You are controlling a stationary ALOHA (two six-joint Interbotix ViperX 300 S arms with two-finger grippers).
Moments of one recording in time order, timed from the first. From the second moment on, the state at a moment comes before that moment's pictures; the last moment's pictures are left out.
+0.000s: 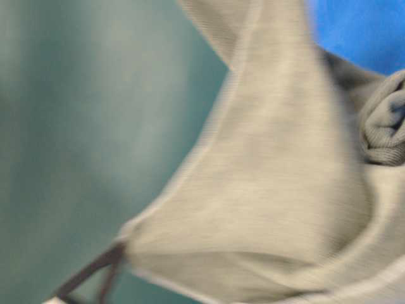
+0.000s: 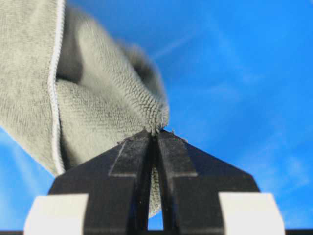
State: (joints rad) left arm 0.32 -0.55 0.71 -0.03 0.16 0.23; right arm -0.11 -0.71 0.75 -0.43 0.78 0.62
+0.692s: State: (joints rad) left arm 0.20 -0.99 0.70 -0.03 0.16 0.20; right arm -0.22 -0.86 0.53 -0.49 0.49 0.81
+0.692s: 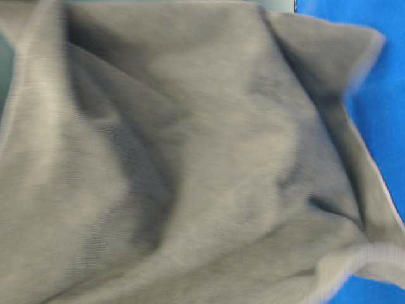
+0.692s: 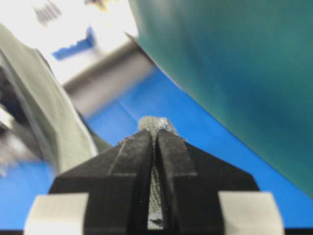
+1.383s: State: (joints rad) left arm -0.30 -1.00 0.62 -0.03 0.07 0.14; right arm 0.05 -0.90 0.51 -0.40 0.17 0.83
